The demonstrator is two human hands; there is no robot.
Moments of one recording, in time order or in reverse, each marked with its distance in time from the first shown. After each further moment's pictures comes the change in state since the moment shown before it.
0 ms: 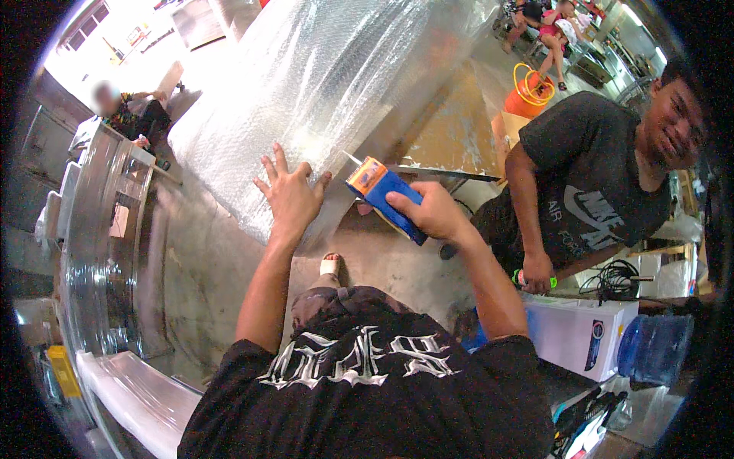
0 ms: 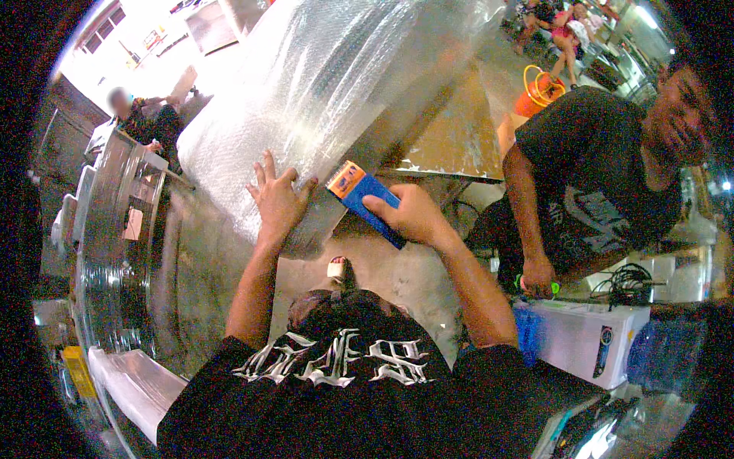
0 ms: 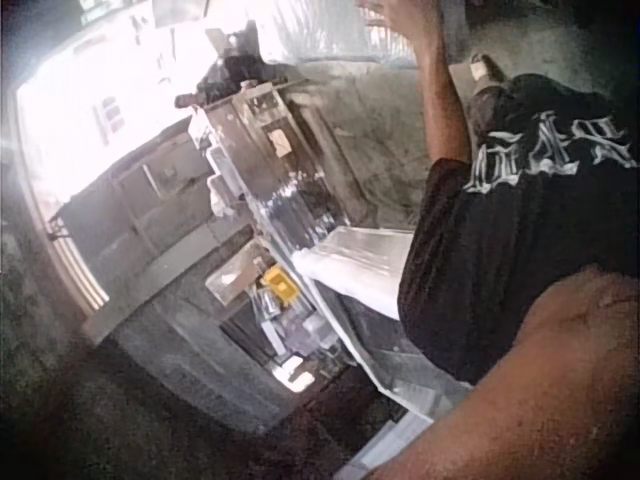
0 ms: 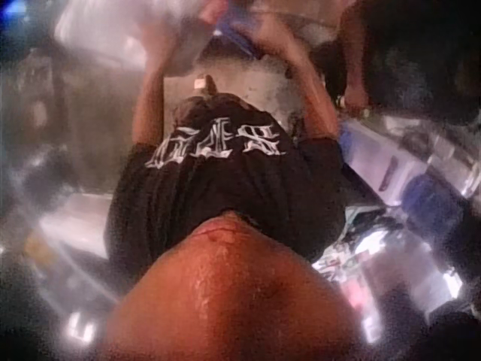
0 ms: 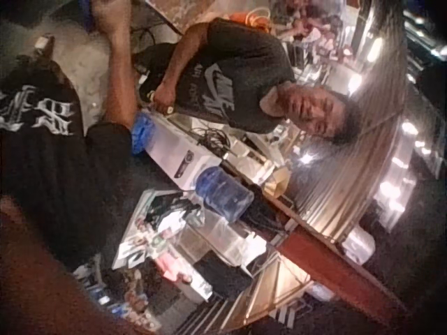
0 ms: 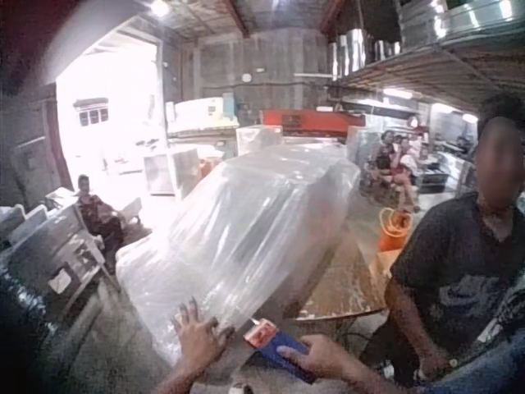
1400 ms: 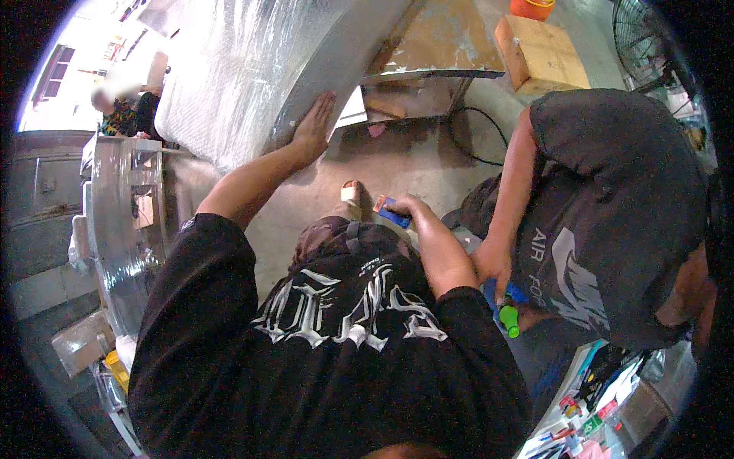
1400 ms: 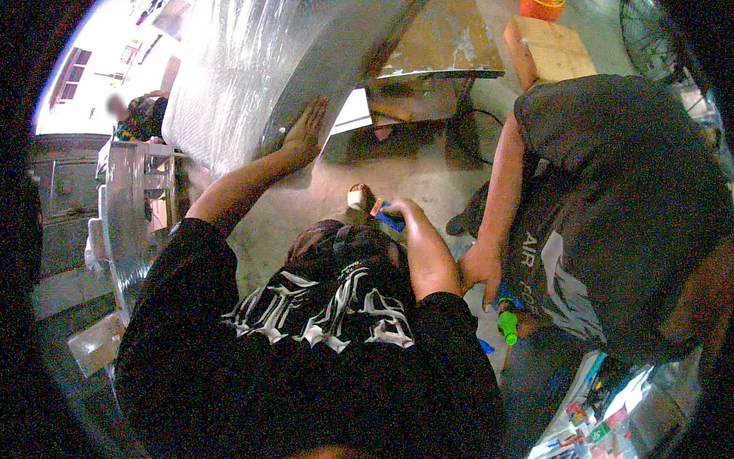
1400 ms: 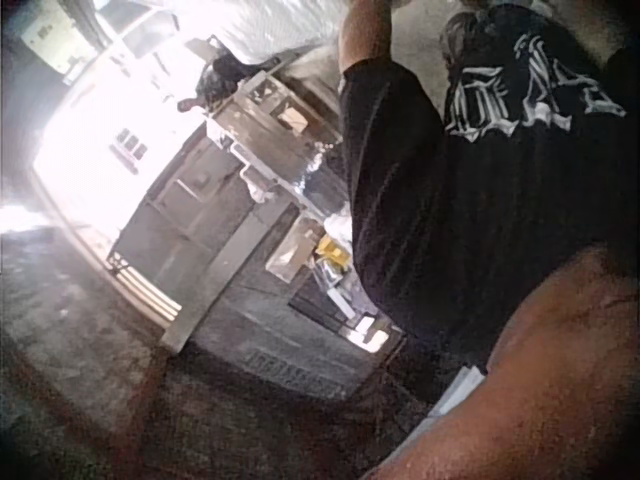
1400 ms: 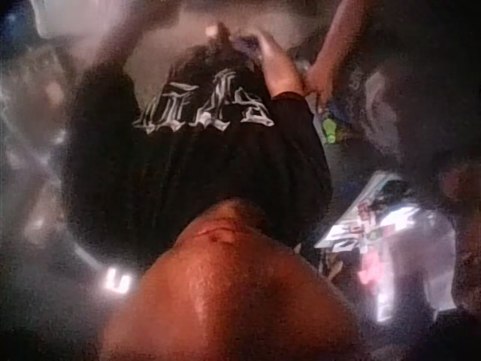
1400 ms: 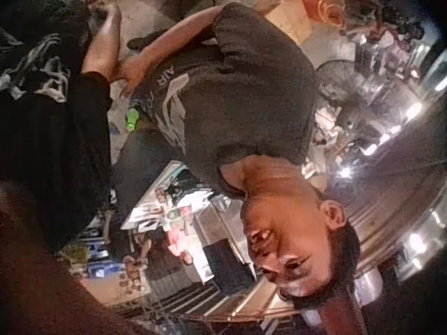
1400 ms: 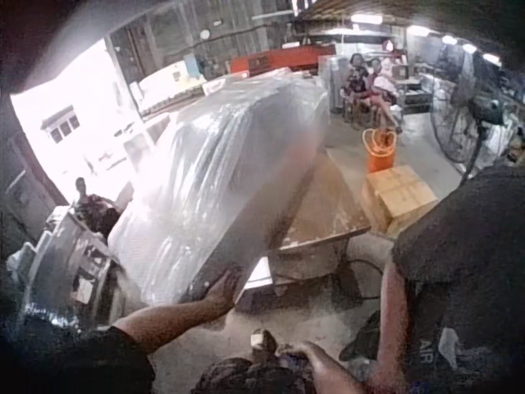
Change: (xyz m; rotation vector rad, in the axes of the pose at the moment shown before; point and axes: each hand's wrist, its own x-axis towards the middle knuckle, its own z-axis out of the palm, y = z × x) left_hand -0.013 0.015 0.146 1.258 -0.436 1.108; right_hand -0.024 0.389 0.301 0.186 -0.448 0.740
